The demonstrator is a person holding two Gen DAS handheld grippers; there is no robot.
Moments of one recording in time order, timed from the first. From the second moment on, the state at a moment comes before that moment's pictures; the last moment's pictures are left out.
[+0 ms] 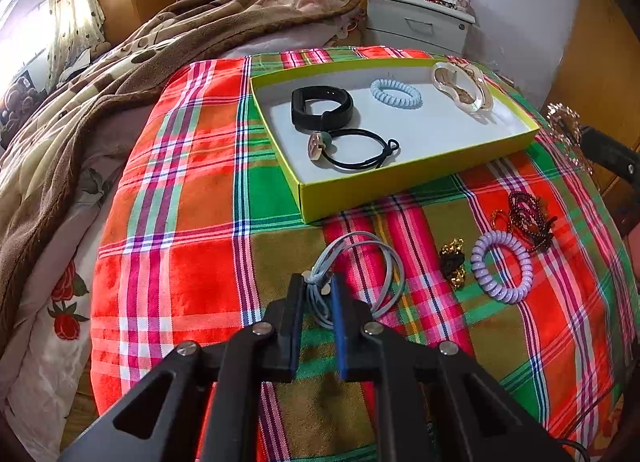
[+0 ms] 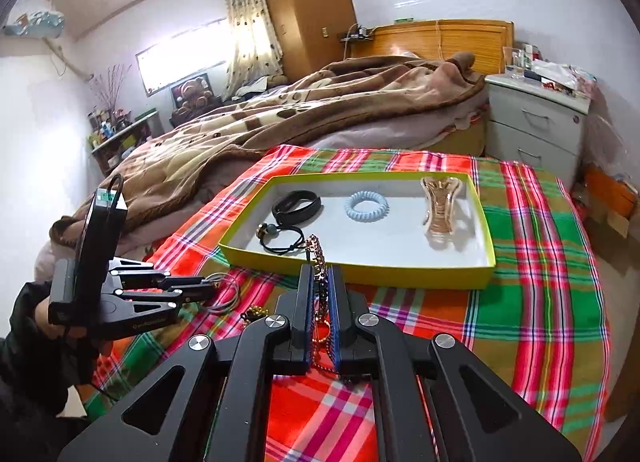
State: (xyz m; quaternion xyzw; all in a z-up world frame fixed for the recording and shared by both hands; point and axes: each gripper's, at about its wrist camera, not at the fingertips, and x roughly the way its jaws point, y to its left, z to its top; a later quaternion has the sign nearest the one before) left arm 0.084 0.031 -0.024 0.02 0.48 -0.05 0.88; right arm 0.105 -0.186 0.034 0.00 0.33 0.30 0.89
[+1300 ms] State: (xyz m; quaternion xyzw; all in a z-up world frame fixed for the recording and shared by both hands) left arm 0.149 -0.002 0.045 -0.03 0.42 -0.13 0.90; right arm 0.157 -0.242 0.049 0.04 0.33 0.18 0.92
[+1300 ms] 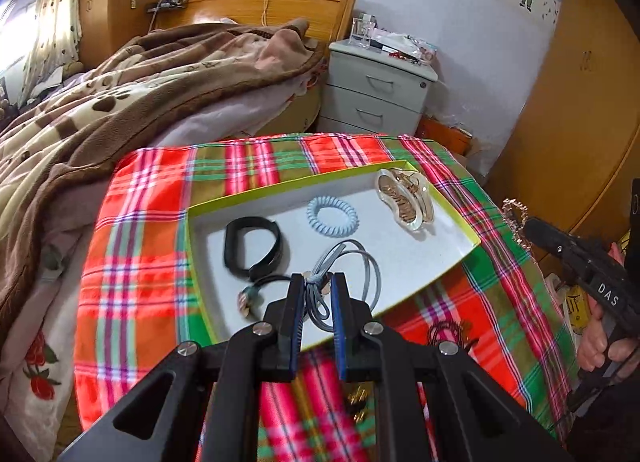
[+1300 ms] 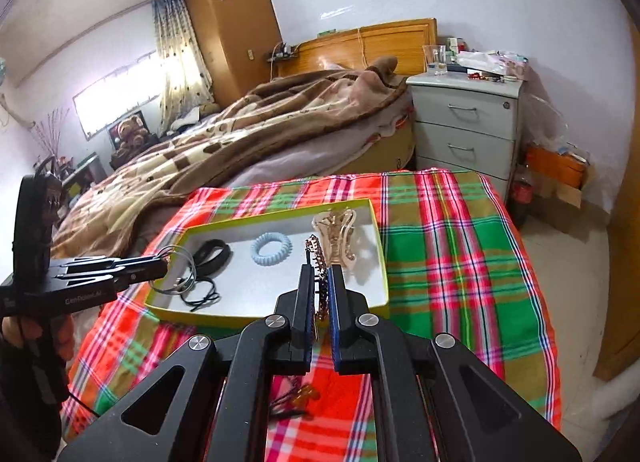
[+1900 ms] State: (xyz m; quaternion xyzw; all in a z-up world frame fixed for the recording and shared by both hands) left arm 0.206 -0.016 -0.004 -0.07 0.47 -0.13 0.87; right arm 0.217 -0.239 0.010 0.07 0.41 0.11 0.90
